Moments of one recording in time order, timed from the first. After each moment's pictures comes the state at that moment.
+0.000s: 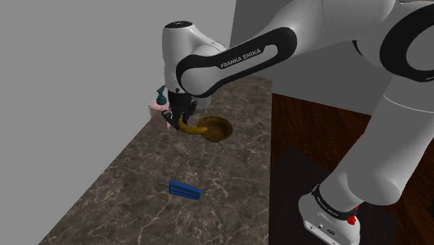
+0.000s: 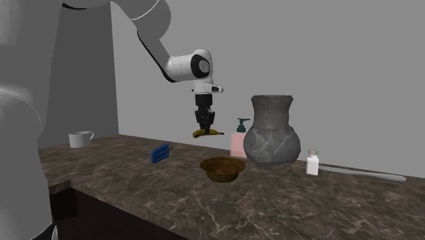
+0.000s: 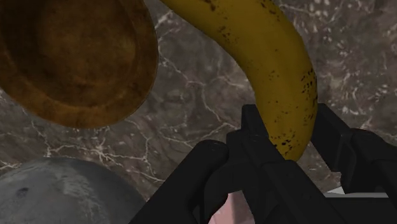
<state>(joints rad) 0.11 0.21 0.40 -1.93 -0.12 2.14 0.51</state>
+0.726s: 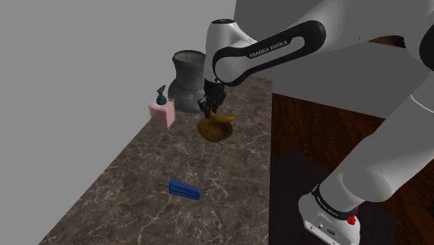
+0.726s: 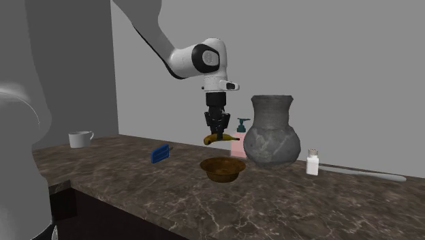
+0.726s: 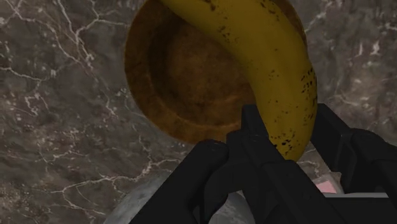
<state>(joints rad) -0.03 -0.01 0.31 -2.18 -0.02 2.20 0.23</state>
